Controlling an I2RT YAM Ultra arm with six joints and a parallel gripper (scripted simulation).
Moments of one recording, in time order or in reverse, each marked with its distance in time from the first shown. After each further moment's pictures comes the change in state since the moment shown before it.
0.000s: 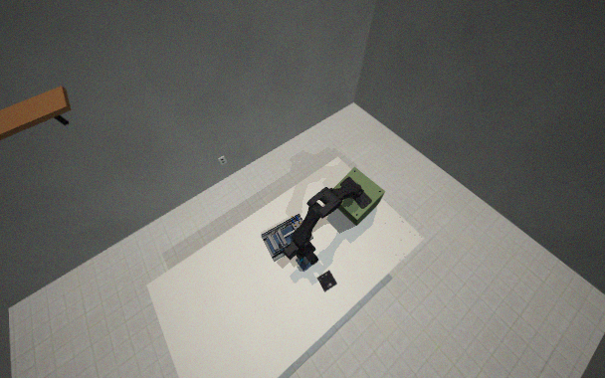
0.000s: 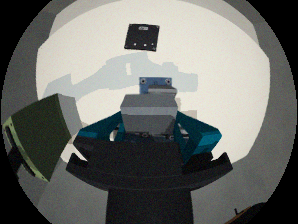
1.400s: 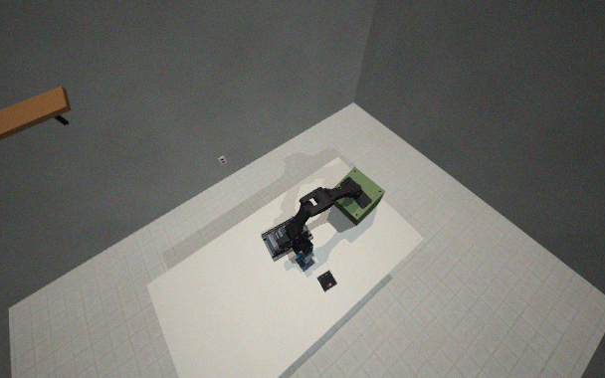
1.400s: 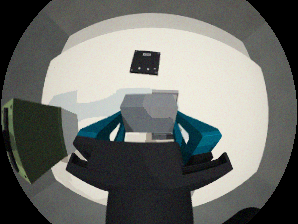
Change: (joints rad) arm -0.154 0.105 0.026 -0.011 -0.441 -0.172
